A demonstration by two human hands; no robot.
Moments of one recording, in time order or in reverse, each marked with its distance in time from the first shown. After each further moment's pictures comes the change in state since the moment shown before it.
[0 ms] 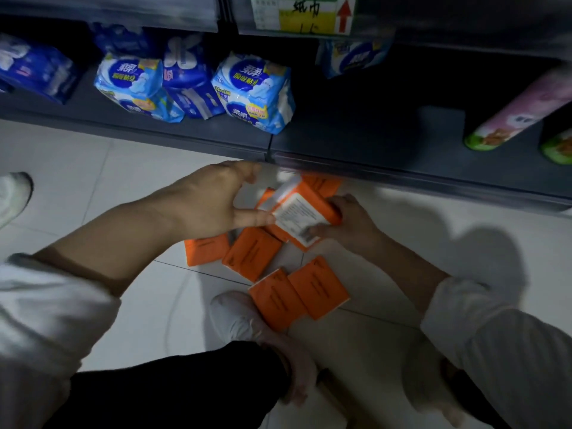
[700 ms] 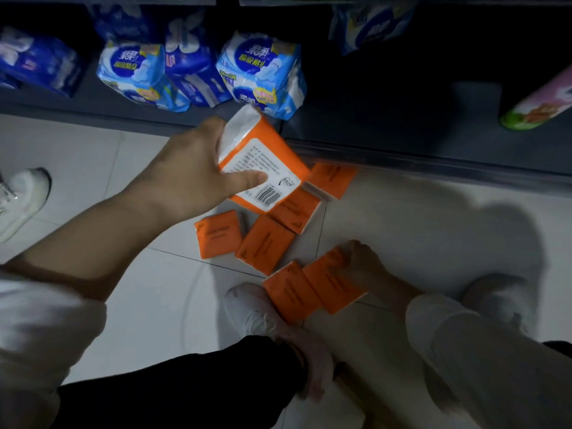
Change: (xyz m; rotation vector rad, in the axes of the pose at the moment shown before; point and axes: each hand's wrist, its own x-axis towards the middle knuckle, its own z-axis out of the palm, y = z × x) left_hand 0.002 -0.009 -0.013 -0.135 0.291 -0.233; right_hand -0.007 0.097 0.074 -0.241 -0.190 0.405
